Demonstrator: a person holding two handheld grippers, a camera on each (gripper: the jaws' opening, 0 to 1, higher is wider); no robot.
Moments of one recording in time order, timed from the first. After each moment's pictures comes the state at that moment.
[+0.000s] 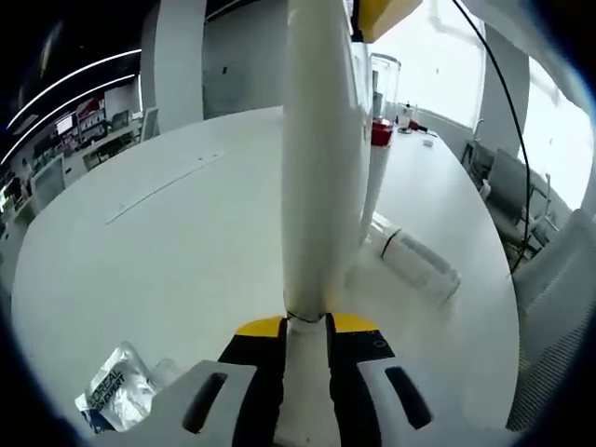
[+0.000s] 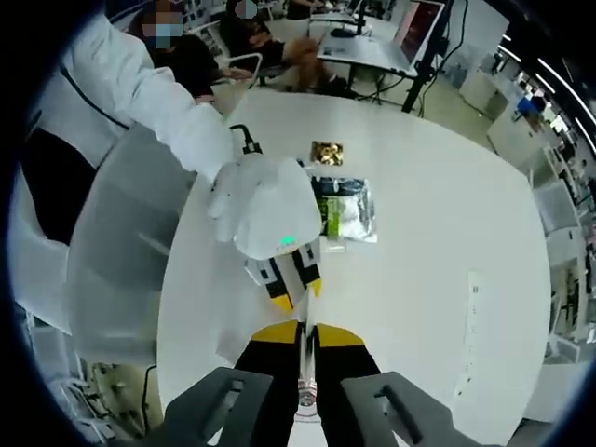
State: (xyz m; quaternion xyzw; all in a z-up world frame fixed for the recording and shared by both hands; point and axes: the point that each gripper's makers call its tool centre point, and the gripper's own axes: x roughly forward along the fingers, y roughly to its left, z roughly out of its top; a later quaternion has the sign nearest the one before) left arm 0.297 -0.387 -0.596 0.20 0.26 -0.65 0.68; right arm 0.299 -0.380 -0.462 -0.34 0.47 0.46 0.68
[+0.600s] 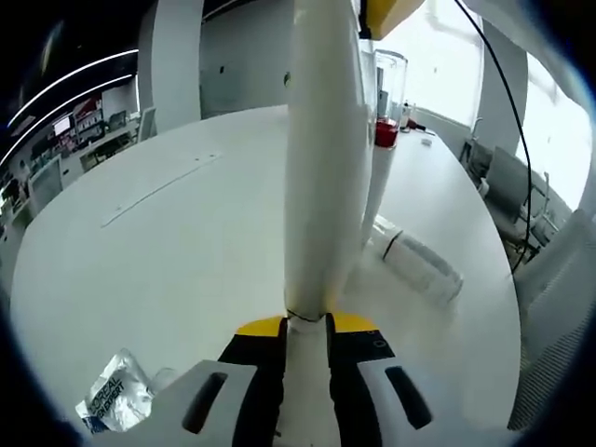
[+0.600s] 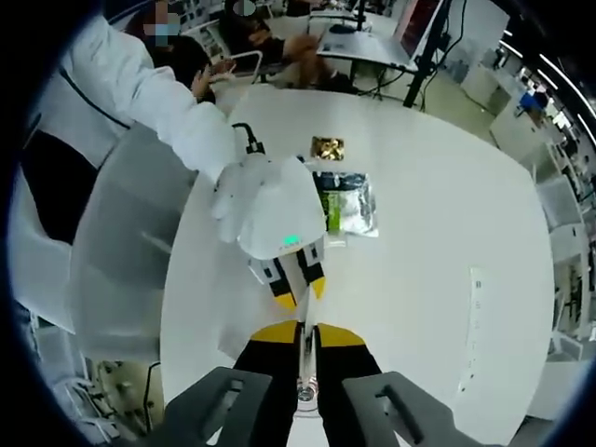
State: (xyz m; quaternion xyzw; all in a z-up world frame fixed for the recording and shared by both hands) left arm 0.299 -0.391 -0.598 0.20 0.26 -0.66 0.68; right arm 0.296 -0.382 -0.463 -0.33 0.48 0.45 0.67
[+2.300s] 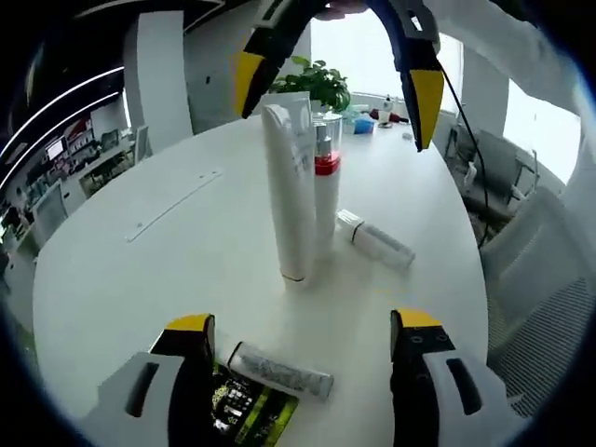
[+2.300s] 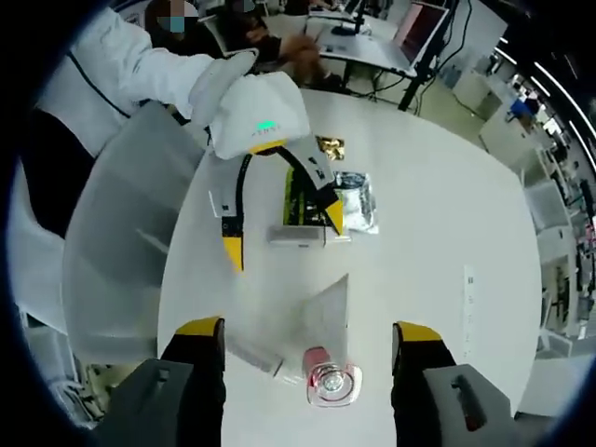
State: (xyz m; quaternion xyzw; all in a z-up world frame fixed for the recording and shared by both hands) left arm 0.282 -0.326 -0.543 0.24 0.23 -0.67 0.66; right arm 0.274 -0.382 -0.461 -0.36 0.46 0.43 0.69
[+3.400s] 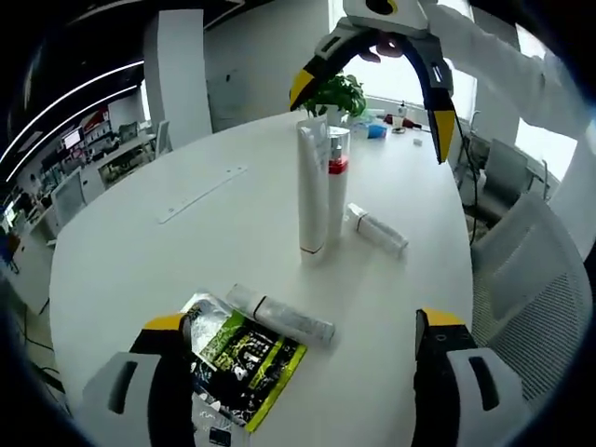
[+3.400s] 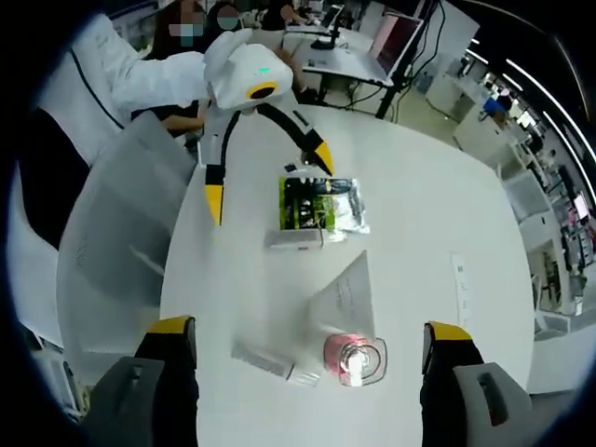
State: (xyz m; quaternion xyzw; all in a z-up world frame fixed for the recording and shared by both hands) left arm 0.295 -0.268 -0.520 0.23 0.24 -0.64 0.69; right arm 0.252 -0.387 -0.457 -0.33 0.43 0.39 0.74
